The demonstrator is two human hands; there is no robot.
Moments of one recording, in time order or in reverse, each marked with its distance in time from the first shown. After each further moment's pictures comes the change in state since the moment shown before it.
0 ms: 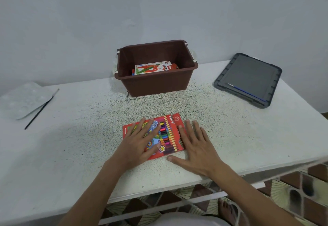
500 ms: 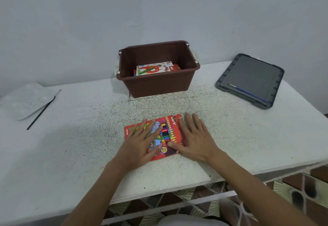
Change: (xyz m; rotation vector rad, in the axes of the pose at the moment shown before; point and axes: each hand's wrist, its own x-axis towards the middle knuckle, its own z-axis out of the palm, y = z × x) left_hand 0.000 0.002 -0.002 -0.012 0.022 0.010; right_hand 0.034 0.004 -0.015 0.104 -0.010 0.046
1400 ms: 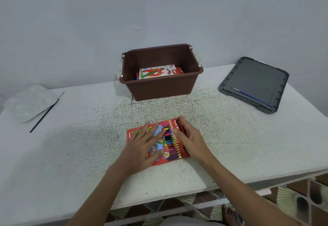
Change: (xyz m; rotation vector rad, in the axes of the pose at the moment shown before) left_hand 0.002 -0.002 -0.002 -0.062 0.016 -0.008; right_hand 0.008 -0.027 0.000 1.211 0.094 0.107
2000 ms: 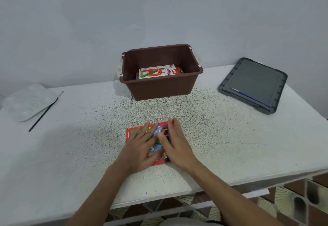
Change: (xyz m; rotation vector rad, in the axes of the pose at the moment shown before) left_hand -0.001 -0.002 0.002 0.009 0.021 0.044; right_hand -0.009 -0.010 0.039 -0.491 -0.046 -0.046
